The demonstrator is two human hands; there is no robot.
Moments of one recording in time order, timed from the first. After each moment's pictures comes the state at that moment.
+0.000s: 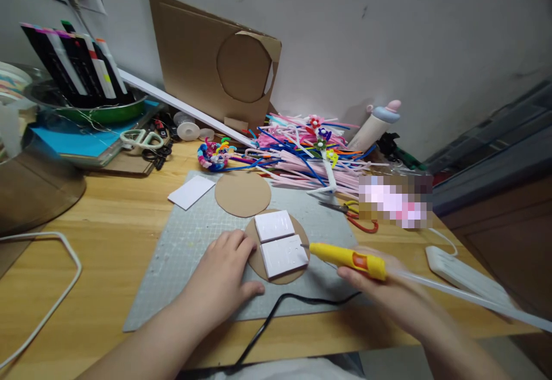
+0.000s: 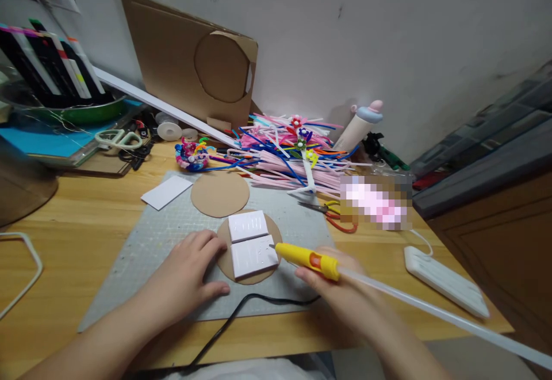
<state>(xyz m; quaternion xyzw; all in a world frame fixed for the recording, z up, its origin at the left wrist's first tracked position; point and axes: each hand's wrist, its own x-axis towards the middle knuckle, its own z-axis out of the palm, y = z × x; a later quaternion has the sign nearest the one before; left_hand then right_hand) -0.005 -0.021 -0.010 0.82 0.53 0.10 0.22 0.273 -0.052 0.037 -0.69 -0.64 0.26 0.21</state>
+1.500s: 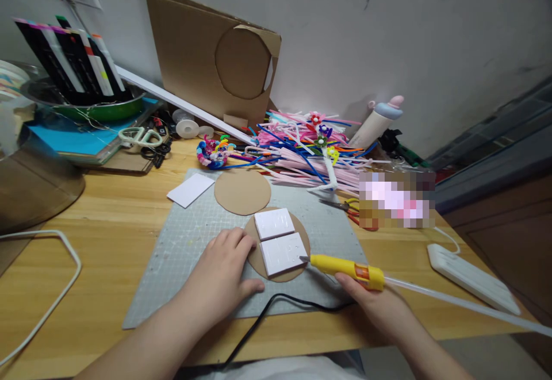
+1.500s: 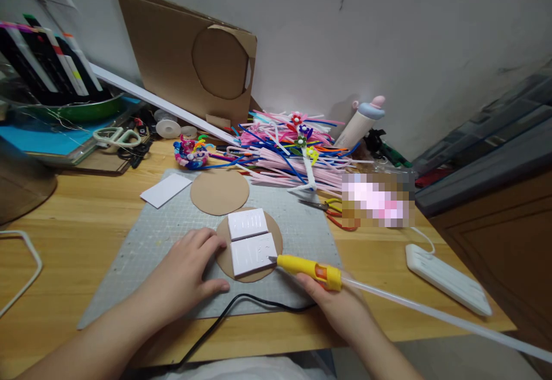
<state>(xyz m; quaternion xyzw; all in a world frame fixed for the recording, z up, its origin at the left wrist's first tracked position) -0.006 -0.022 -0.011 0.82 0.53 0.11 0.21 0.269 -0.075 -0.002 -0.77 -0.51 0.27 0.28</state>
